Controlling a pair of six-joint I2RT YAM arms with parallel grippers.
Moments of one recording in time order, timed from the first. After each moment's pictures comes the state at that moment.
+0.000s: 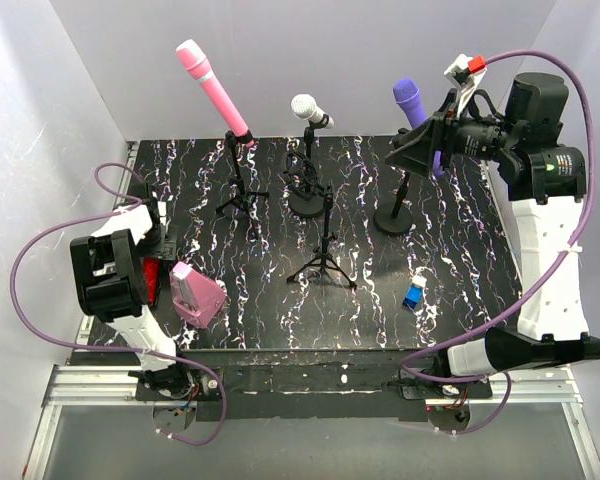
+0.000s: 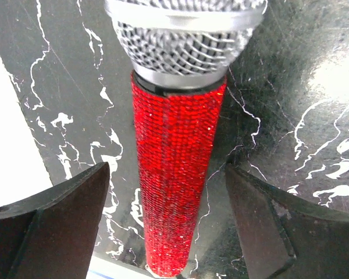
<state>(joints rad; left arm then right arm) 0.20 1.80 1.14 -0.67 -0.26 0.21 0.10 1.40 1.97 -0.90 -1.01 -0.04</state>
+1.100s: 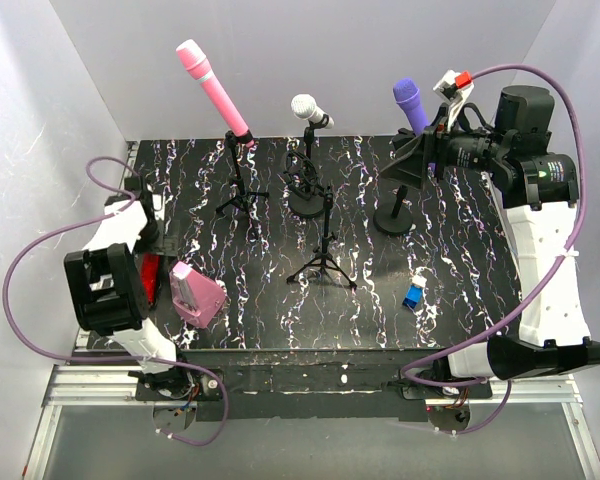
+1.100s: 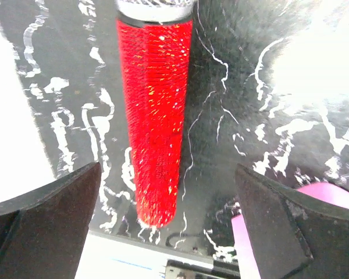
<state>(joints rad) 0.20 1.69 1.14 -0.78 -0.20 0.19 0.13 1.36 1.87 -0.93 -0.98 -0.08</state>
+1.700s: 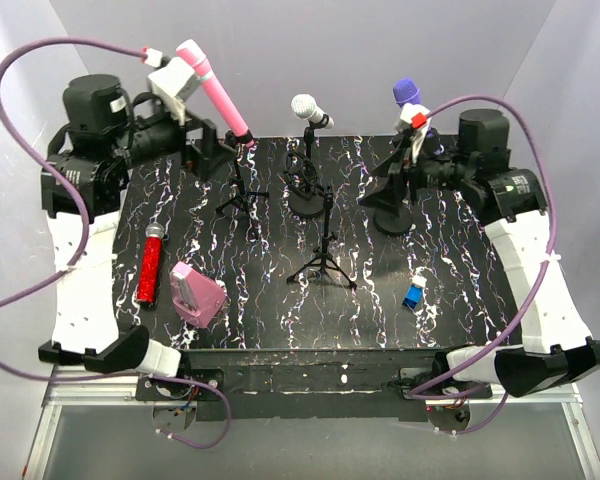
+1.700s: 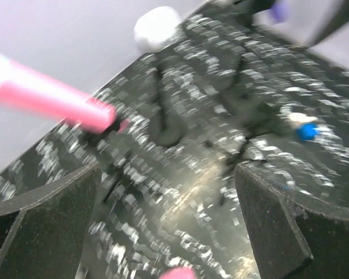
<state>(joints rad) -0.12 1.44 2.19 -1.09 0.54 0.26 0.26 1.29 1.67 -0.84 -0.91 -0.28</state>
